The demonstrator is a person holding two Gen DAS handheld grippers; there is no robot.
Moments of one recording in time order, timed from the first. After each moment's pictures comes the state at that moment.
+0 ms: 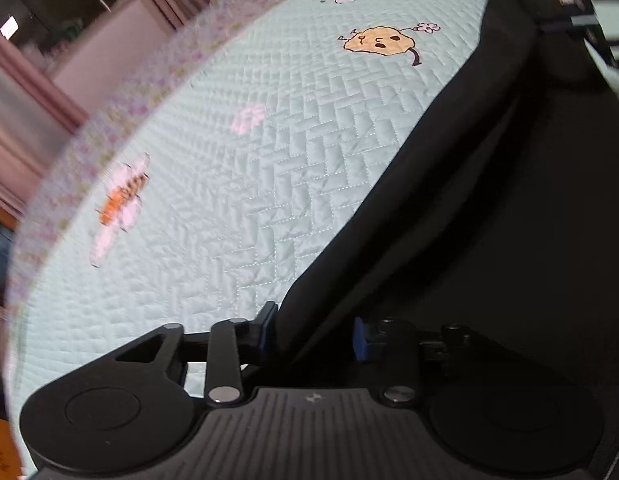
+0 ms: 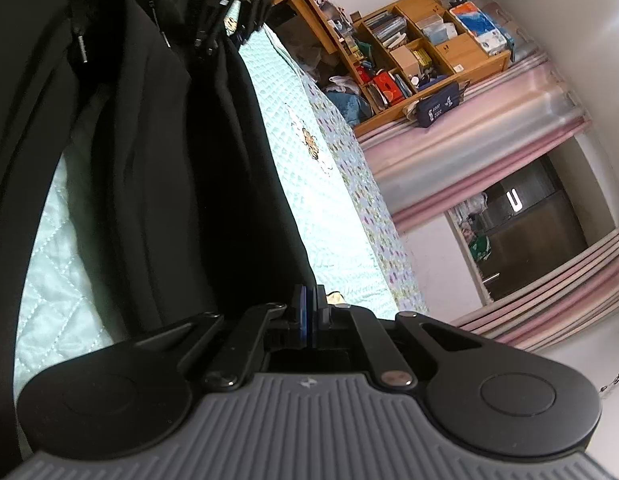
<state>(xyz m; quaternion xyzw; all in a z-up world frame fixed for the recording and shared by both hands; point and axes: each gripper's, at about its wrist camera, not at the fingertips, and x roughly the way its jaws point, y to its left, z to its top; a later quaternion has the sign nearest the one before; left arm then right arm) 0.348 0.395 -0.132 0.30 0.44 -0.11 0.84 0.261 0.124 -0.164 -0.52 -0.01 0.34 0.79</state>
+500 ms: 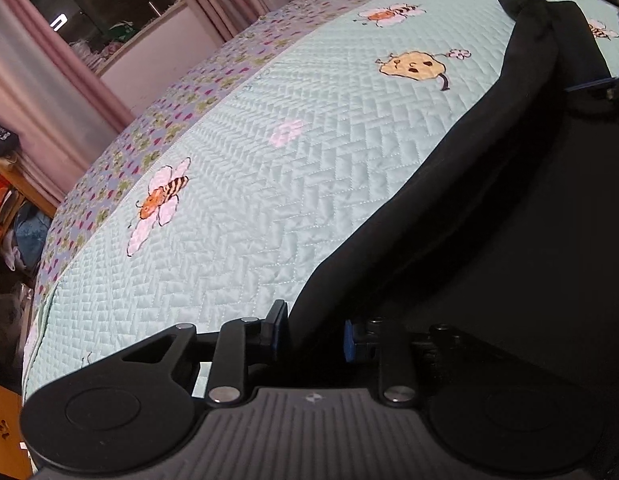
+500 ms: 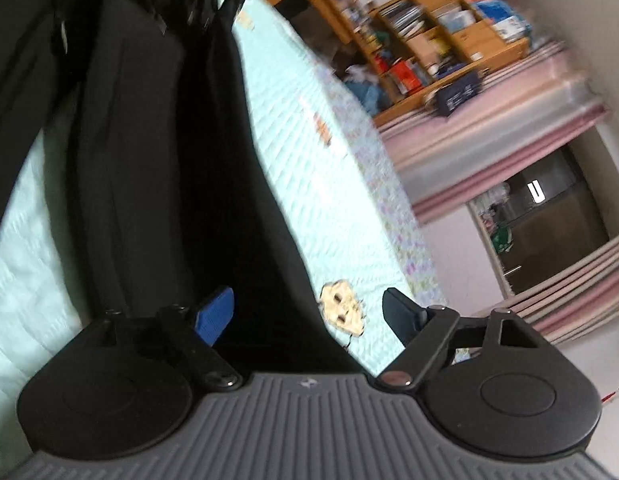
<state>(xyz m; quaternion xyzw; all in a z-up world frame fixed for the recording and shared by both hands) 0.334 0.393 -0.122 0.27 0.41 -0.05 0.87 0.281 0.122 -0.166 -0.53 0.03 0.35 0.77</state>
